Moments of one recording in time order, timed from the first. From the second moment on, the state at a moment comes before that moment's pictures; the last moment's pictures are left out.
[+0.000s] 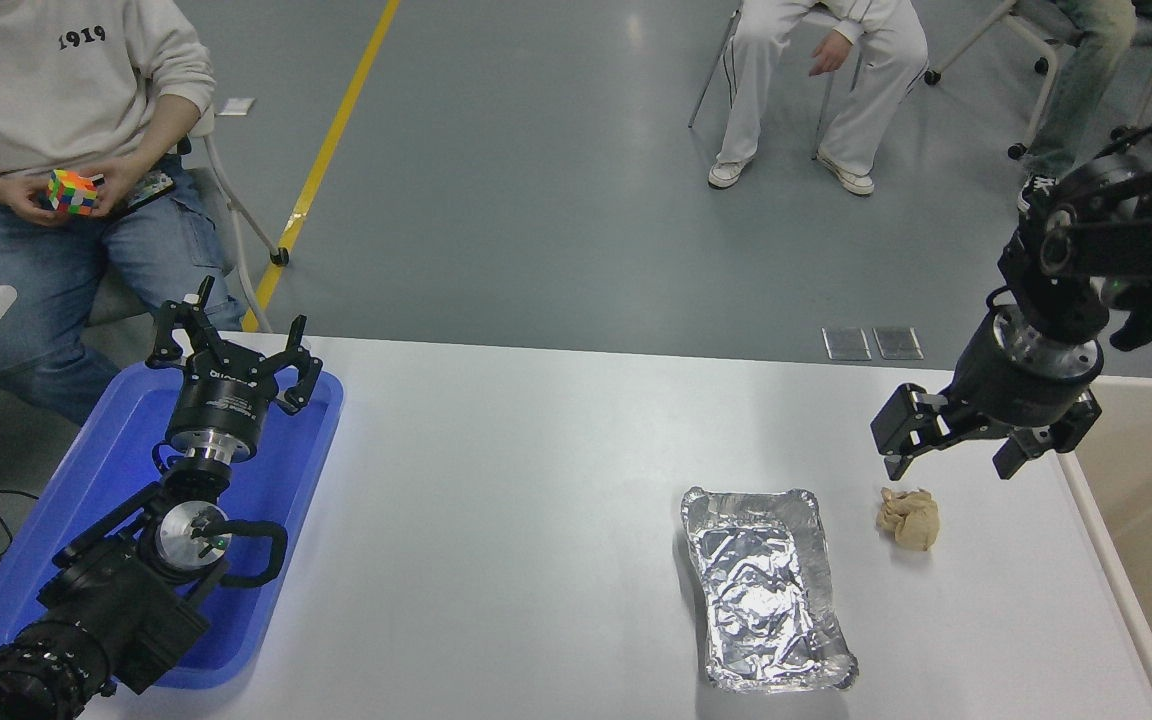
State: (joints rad) left arm -0.62 0.18 -0.87 -0.41 -0.09 -0.57 -0.51; right arm 1.83 -0.40 -1.10 1.24 -0.27 0.77 -0.15
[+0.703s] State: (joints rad) left arm -0.62 0.18 -0.87 -0.41 -0.09 -0.57 -0.51; right arm 1.53 -0.35 -0.97 1.22 -0.33 0.39 -0.15
